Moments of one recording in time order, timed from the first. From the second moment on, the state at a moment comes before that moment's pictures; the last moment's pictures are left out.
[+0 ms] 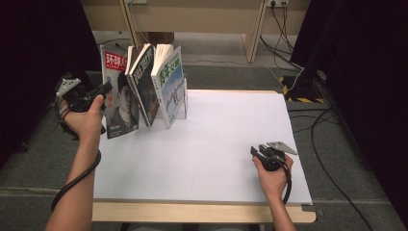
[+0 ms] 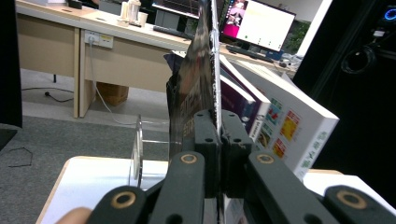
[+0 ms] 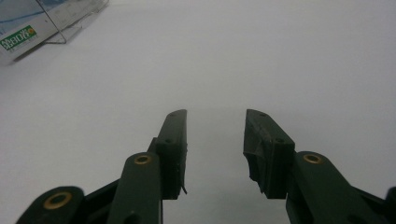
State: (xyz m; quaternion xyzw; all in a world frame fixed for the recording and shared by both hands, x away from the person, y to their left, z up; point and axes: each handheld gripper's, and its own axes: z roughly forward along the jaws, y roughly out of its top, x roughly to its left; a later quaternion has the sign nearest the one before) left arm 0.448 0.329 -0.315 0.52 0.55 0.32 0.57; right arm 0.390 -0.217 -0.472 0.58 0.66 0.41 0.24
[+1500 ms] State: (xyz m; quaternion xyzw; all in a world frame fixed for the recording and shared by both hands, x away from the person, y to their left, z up) left arm 0.489 0.345 -0.335 0.55 0.51 0.40 0.53; right arm 0.388 -0.213 -0.474 0.57 0.67 0.41 0.24
